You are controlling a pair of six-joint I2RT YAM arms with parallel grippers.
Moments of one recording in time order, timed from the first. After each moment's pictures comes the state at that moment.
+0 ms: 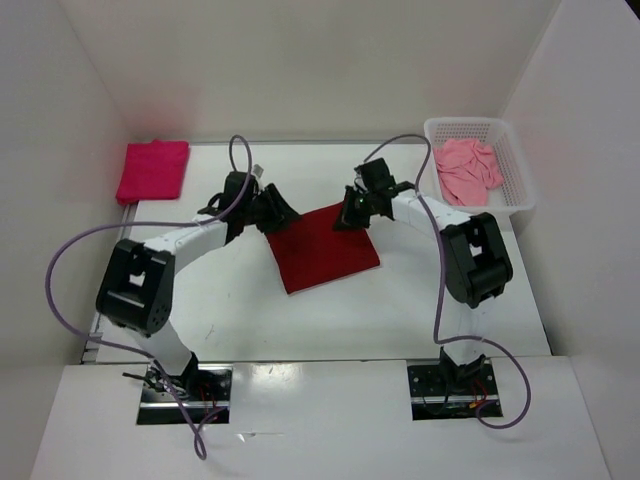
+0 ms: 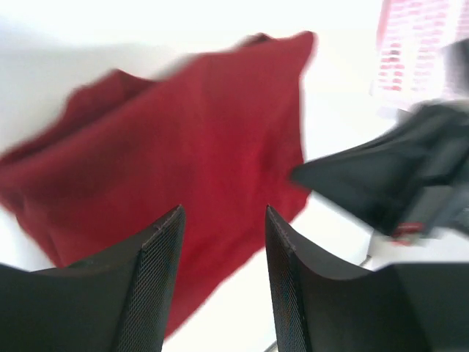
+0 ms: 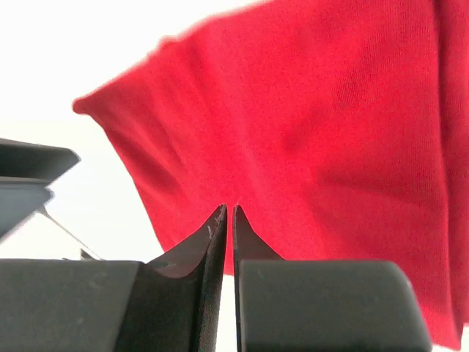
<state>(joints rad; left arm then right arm) -0.32 1.65 1.04 -0.04 0.34 -0.85 0.41 1.88 1.31 -0.37 -0.36 0.63</state>
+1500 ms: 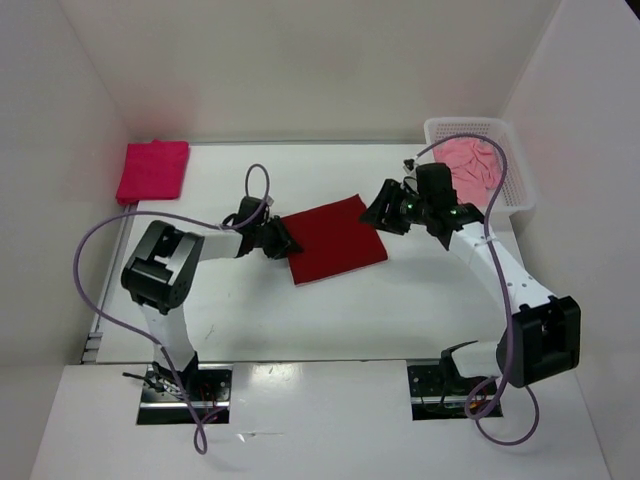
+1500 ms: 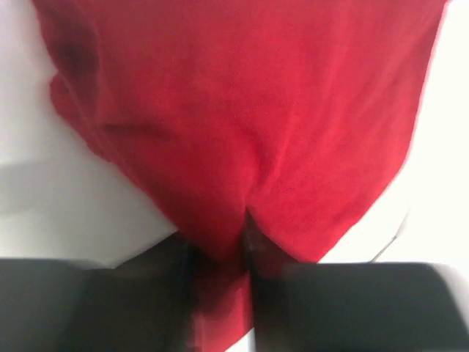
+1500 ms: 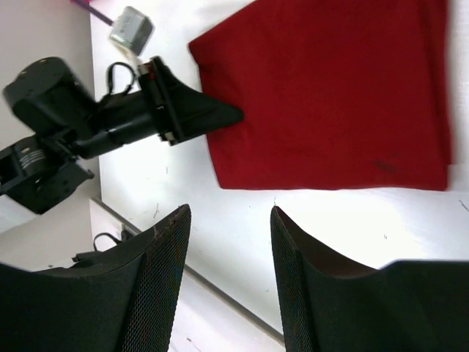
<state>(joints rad) -0.33 1.84 0.91 0.11 0.39 -0.87 0.28 1.33 1.08 -0.42 -0.42 0.64</state>
